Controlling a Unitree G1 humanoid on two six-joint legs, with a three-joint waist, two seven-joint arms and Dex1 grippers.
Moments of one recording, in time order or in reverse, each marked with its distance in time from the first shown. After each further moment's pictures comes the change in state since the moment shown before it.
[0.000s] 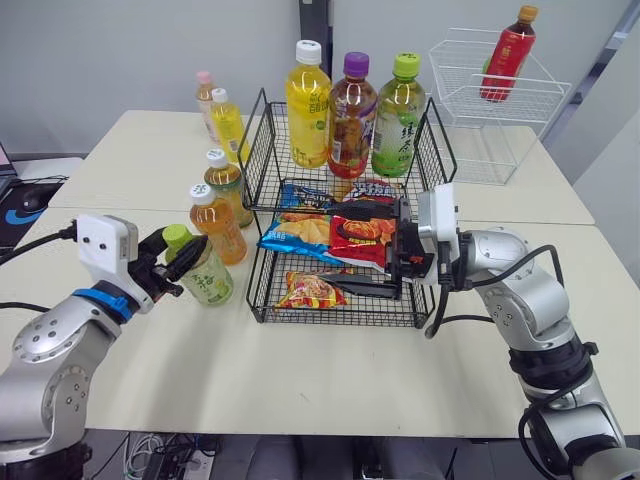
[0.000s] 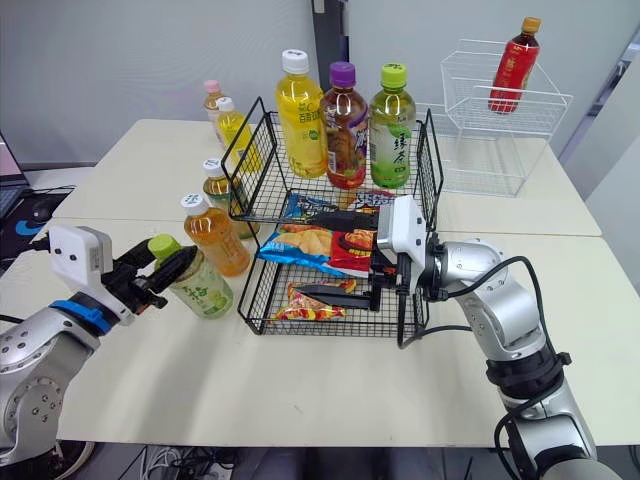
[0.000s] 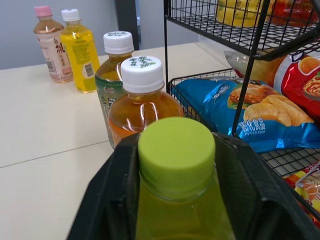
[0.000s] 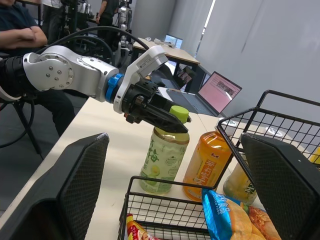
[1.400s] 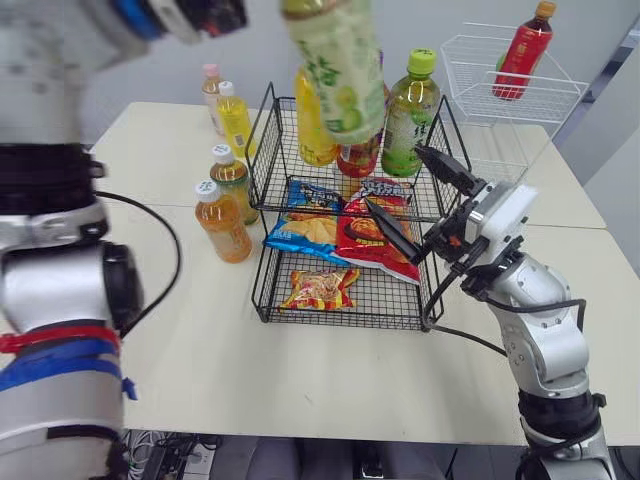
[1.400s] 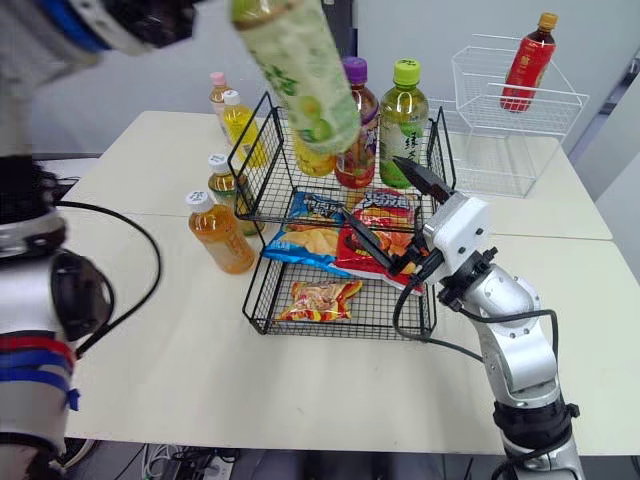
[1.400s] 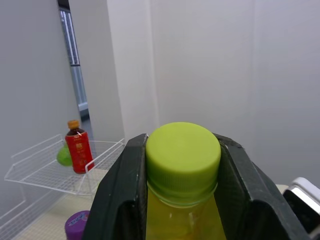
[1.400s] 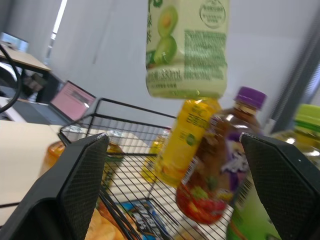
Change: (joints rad) left arm -1.384 -0.031 -0.427 0.763 -0.224 0.199 -0.486; right arm 0.274 0.091 -0.153 -0.229 -0.286 -0.186 -0.517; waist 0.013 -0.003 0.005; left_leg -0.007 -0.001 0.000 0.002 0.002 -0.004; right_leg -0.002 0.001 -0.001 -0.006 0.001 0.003
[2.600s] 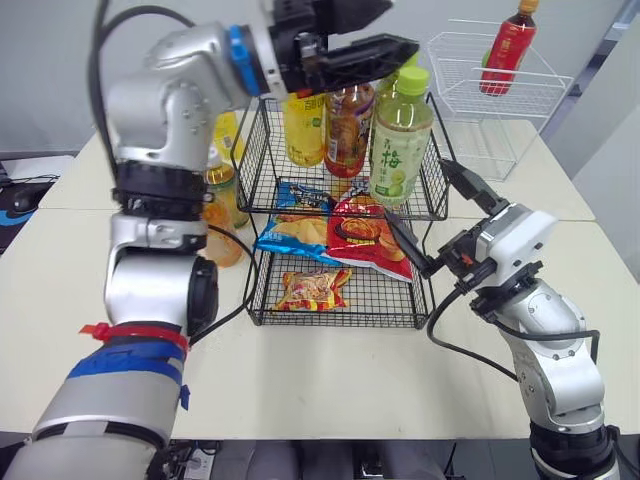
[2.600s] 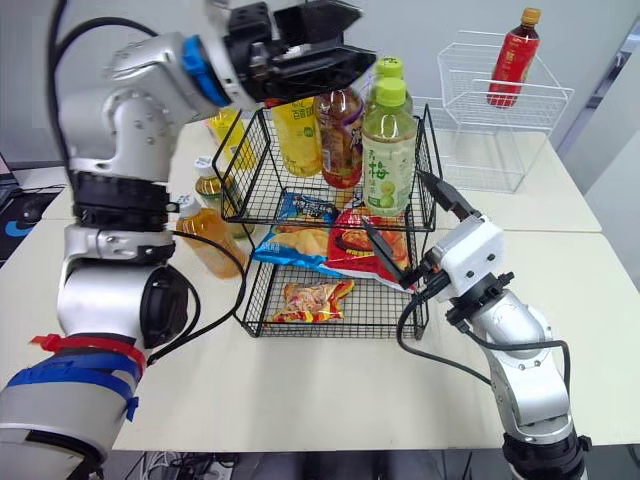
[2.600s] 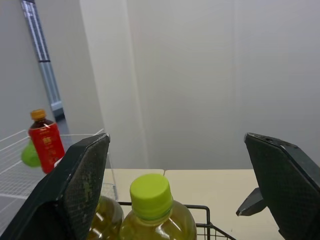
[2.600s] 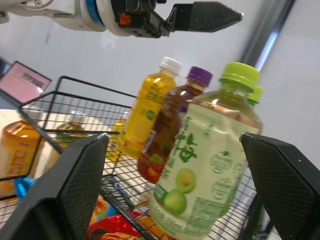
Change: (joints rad) left arm 0.125 -0.138 0.073 -0.052 0.244 -0.099 -0.098; right arm 0.061 -0.013 0.019 -0.075 -0.001 0.026 -0.017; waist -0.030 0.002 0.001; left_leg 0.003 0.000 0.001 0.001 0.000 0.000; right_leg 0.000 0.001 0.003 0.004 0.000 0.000
